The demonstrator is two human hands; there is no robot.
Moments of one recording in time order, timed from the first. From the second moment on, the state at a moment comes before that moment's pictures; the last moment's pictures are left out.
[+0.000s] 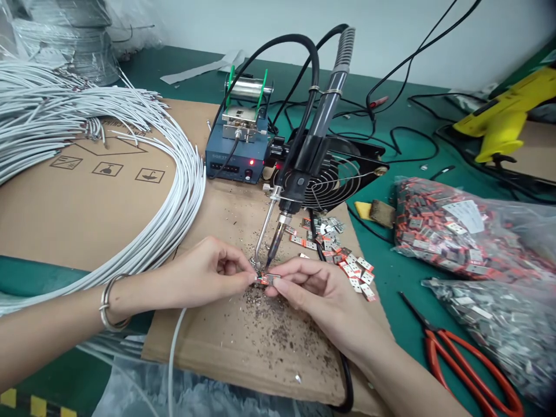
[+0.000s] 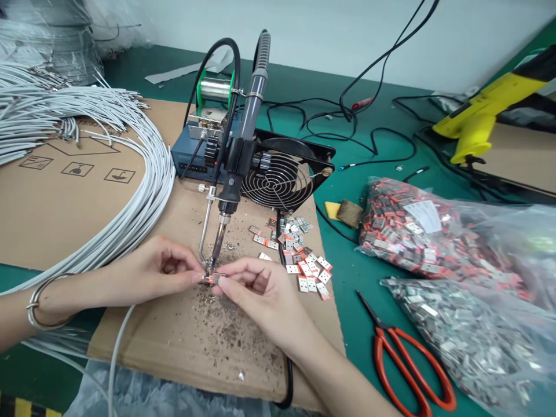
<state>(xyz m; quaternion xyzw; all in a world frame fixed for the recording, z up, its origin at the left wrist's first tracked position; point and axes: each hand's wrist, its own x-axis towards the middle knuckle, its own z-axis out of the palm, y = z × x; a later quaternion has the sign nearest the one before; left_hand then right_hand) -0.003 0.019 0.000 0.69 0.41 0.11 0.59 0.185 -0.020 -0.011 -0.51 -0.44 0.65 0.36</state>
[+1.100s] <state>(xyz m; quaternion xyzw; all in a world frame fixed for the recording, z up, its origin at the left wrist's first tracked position) -0.003 0.015 -0.003 0.65 0.42 0.09 0.62 0.187 -0.021 -0.014 -0.49 -0.45 0.64 0.38</state>
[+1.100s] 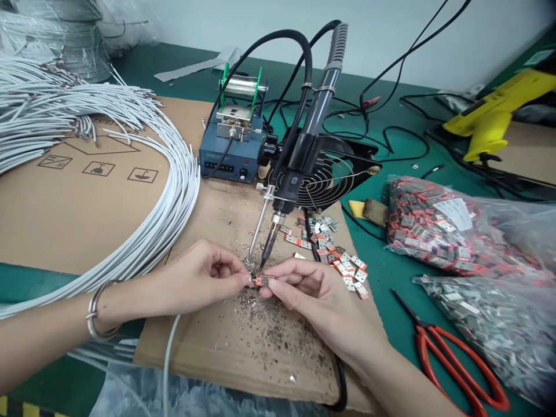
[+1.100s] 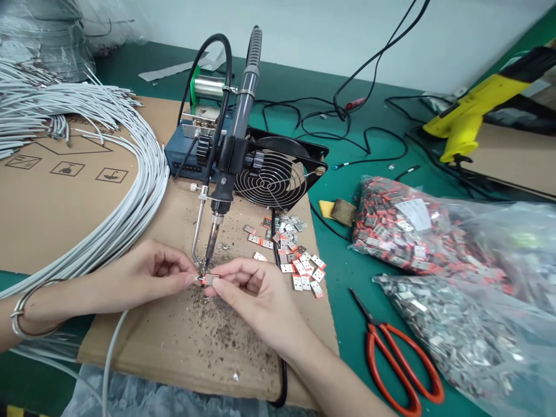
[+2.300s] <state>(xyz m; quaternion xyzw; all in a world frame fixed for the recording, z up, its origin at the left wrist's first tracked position) 0.002 0.015 0.002 0.58 0.44 0.10 0.68 0.187 -0.023 -0.013 -0.51 -0.43 0.64 0.38</state>
